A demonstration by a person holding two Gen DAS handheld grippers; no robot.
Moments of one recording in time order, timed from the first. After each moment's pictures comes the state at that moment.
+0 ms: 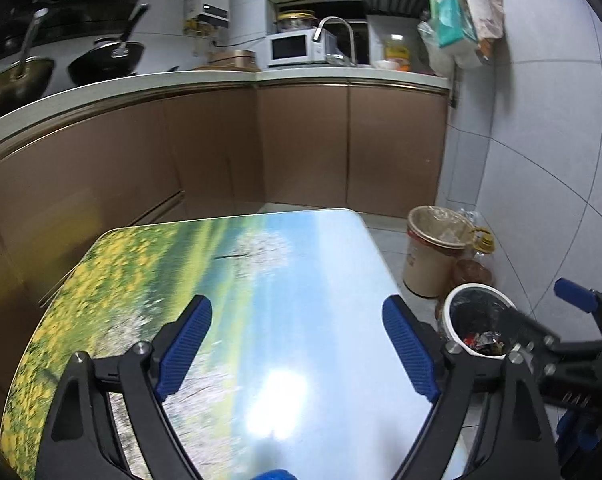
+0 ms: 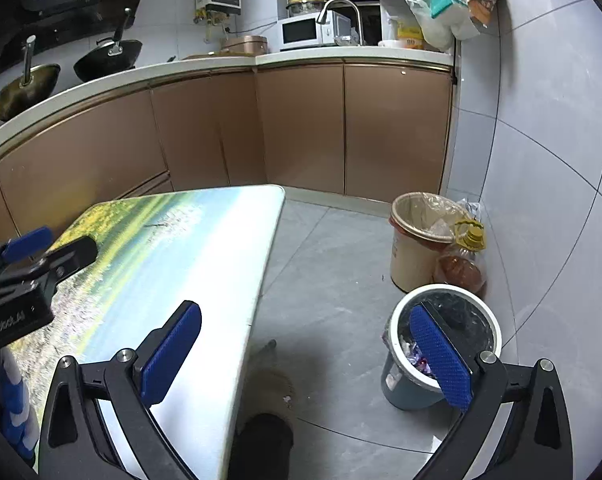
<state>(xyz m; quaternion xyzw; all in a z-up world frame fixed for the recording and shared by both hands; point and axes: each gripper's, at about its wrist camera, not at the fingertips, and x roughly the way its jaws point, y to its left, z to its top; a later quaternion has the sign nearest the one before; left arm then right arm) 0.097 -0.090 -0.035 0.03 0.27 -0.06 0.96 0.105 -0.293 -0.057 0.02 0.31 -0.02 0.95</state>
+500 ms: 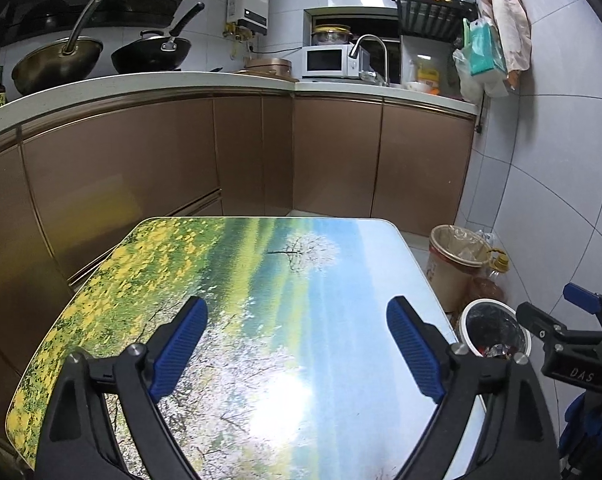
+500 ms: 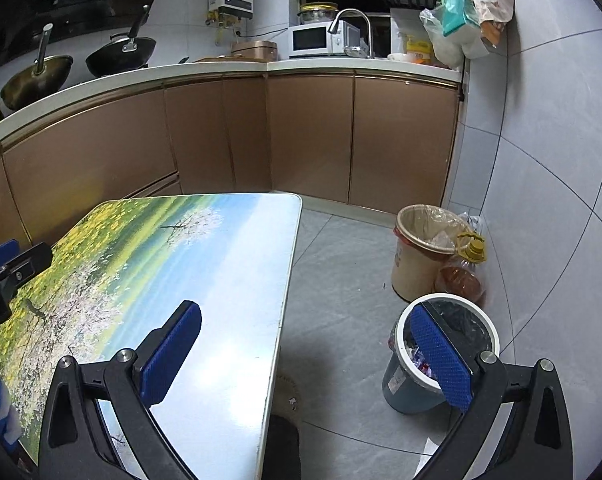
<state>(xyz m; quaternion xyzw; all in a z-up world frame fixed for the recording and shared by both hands) 0.059 -0.028 -0.031 0.00 0.25 -0.03 0.97 0.094 -0.268 -0.048 0.00 0.31 -0.01 0.95</state>
